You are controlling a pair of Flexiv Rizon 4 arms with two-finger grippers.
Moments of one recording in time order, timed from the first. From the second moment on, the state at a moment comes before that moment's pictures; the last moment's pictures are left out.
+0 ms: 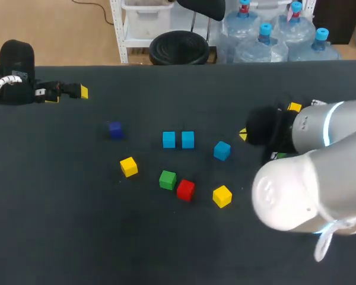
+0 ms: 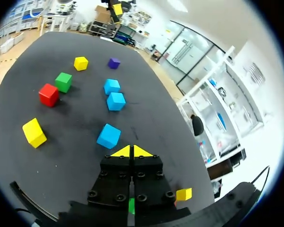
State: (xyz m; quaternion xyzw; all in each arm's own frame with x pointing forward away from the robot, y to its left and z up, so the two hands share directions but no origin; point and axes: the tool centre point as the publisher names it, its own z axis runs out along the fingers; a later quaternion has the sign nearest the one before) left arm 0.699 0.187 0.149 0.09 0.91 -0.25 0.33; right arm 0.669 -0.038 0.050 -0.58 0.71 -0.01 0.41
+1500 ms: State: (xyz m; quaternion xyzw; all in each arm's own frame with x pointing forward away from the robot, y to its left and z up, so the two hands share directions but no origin) left arm 0.699 0.187 0.149 0.09 0.91 -0.25 0.33; right arm 0.648 -0.011 0.044 -0.53 0.73 0.09 0.41
